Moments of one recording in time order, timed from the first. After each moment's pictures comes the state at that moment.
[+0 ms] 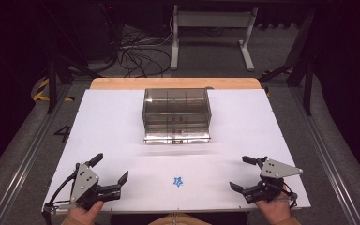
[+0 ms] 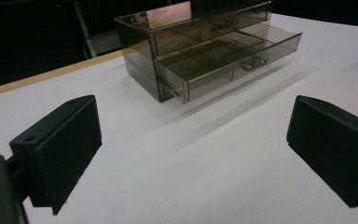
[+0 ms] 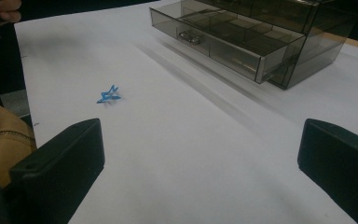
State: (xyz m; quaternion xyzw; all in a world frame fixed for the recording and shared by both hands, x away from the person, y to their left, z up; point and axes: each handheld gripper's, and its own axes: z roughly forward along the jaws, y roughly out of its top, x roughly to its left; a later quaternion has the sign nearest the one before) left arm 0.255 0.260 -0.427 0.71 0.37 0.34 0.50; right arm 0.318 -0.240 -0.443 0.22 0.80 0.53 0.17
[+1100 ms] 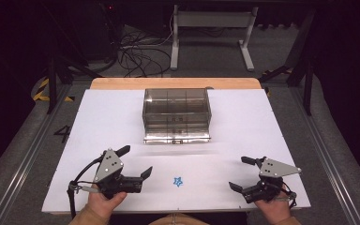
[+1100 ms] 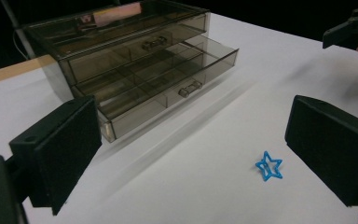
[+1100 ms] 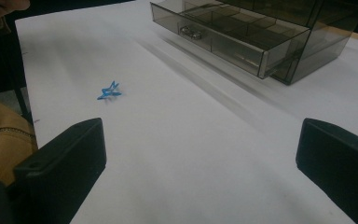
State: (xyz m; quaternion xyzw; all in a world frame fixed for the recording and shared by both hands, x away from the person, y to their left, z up) left arm 0.283 0.209 -0.401 0.75 0.33 0.25 0.51; right arm 0.319 -0.239 -0.444 0.22 0.80 0.53 0.16
